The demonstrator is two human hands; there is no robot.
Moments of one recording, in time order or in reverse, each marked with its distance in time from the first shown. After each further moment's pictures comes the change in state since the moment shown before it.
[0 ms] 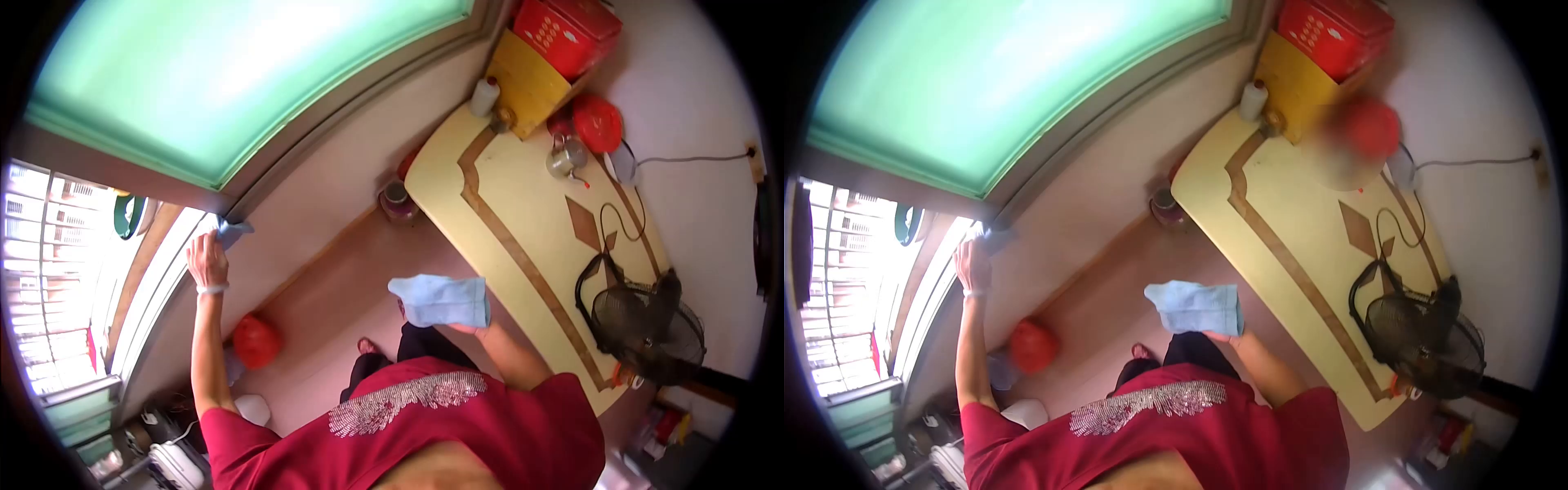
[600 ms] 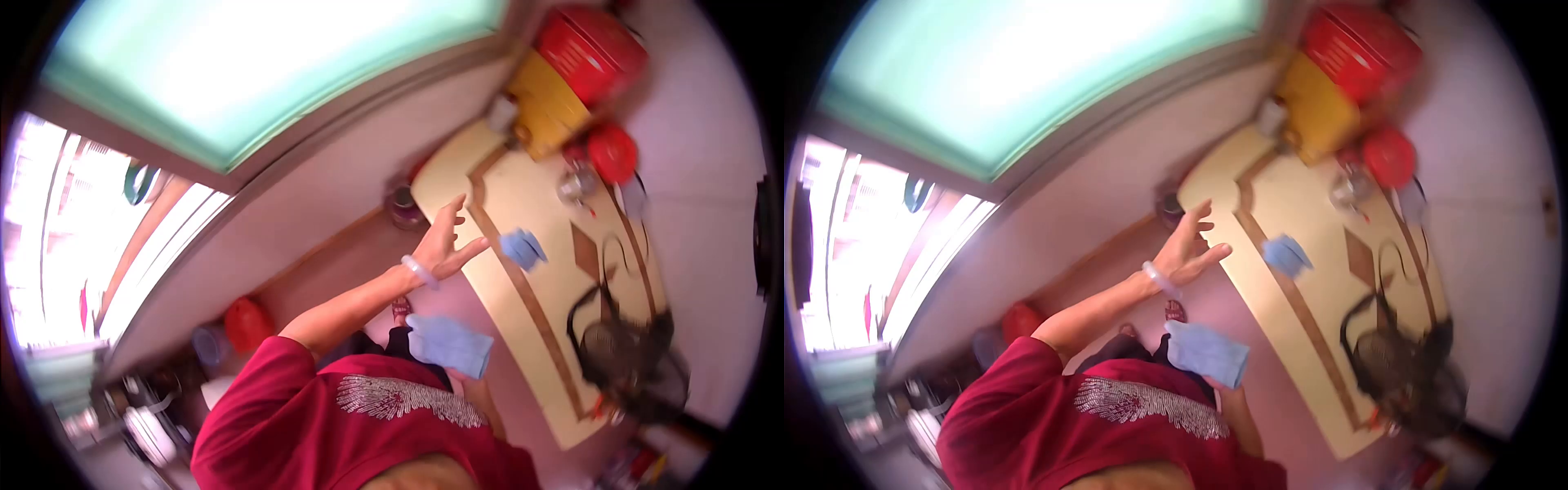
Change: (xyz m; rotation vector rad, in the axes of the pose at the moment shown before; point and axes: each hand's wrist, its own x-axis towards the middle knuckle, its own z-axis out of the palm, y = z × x) left_hand 0.088 0.358 -0.023 -1.580 -0.612 -0.185; right_hand -0.083 0.043 -0.008 0.192 0.339 -0.061
